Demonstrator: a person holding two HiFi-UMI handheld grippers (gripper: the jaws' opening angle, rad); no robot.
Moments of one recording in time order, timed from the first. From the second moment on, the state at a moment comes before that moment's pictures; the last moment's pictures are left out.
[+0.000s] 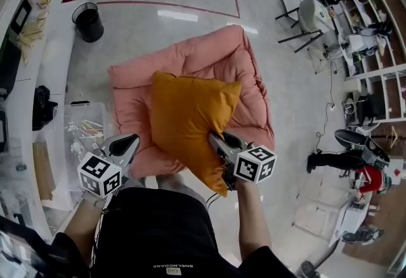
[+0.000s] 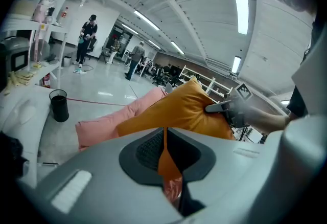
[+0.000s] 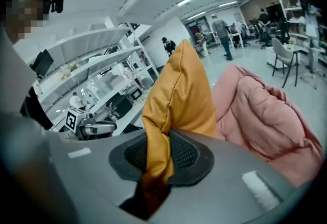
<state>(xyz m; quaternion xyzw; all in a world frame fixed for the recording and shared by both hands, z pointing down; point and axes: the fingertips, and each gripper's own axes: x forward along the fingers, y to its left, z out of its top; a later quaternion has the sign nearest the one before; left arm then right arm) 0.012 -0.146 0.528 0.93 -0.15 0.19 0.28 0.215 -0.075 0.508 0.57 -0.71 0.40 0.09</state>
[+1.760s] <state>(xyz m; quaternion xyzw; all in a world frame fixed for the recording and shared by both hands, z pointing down) -0.039 -0.160 0.516 0.88 -0.36 0.12 0.29 0.320 -0.186 0.588 0.40 -0.72 0.55 0.14</state>
